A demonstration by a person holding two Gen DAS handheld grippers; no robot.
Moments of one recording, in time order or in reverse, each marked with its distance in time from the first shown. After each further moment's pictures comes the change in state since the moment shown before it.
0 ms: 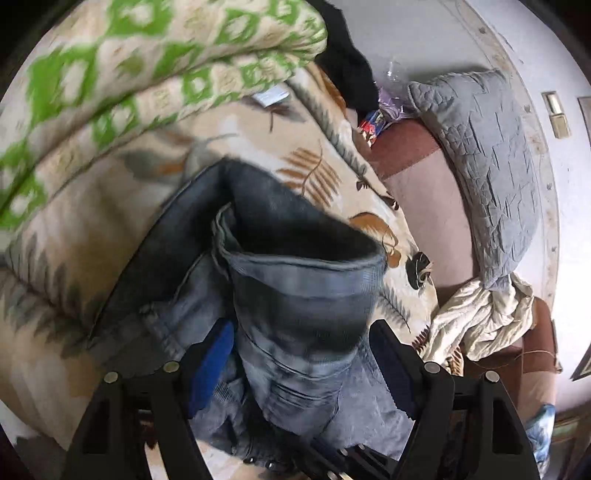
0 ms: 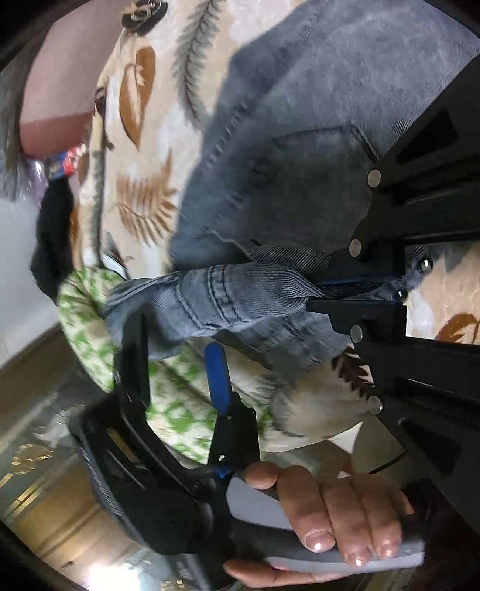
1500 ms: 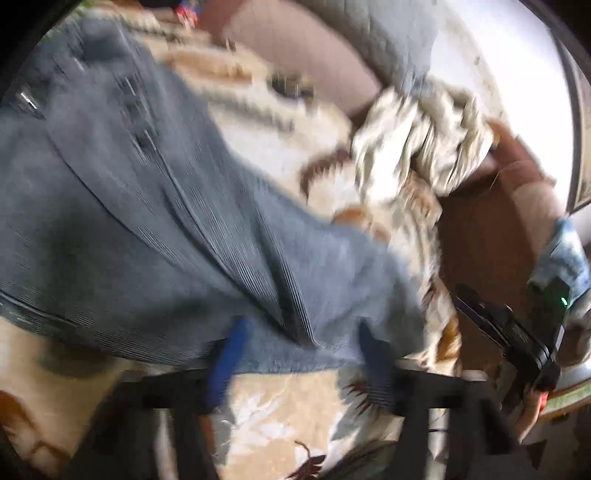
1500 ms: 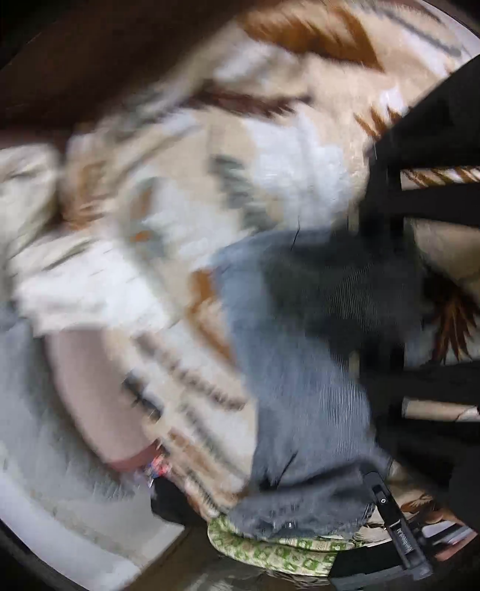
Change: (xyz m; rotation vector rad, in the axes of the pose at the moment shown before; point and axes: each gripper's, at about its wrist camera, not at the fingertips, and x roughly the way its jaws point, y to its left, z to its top) left arm 0.085 -0.133 -0.208 0.457 0.212 -0.122; right arm -0.297 -0.207 -0.134 0.481 -0.281 -0.586
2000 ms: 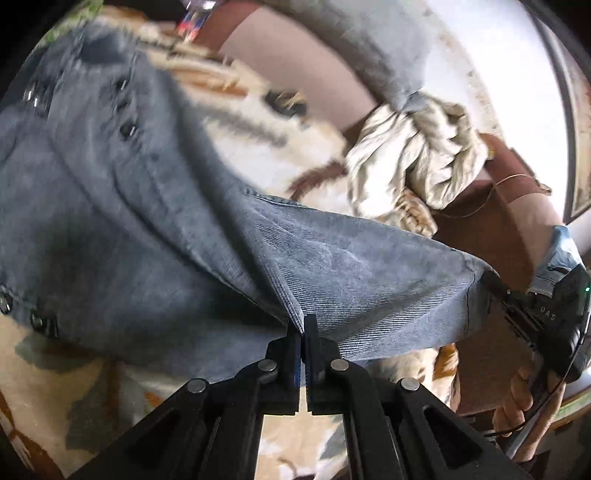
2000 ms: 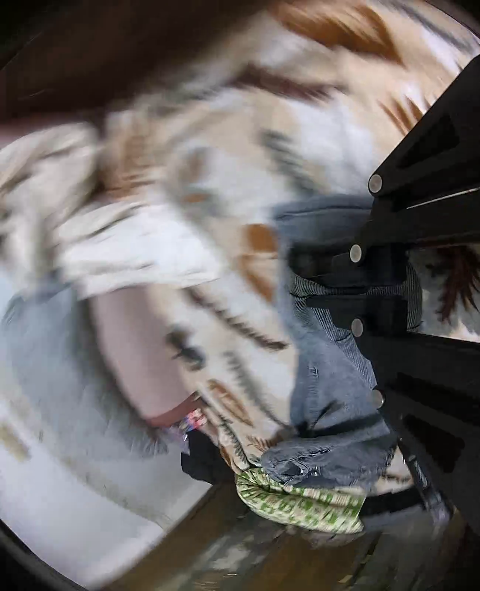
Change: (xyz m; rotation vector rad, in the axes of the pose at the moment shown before) left arm 0.020 -0.016 -0.016 0.012 -0.075 0.001; right arm -0.034 -0.002 0.025 0.009 -0.092 0.132
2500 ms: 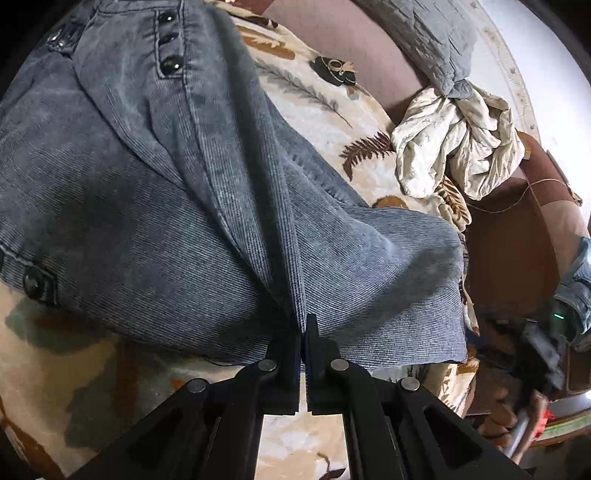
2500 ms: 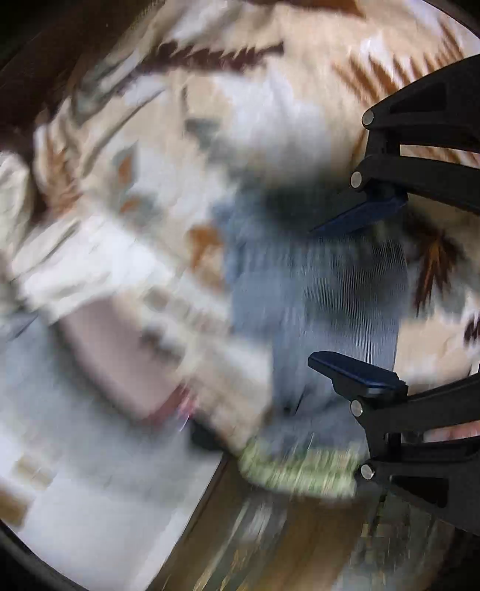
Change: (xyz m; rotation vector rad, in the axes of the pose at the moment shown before) left arm 0.031 0.042 -0.009 -0.103 0.129 0.076; right arm 0.074 -0.083 -0.058 0.279 0.303 0.154
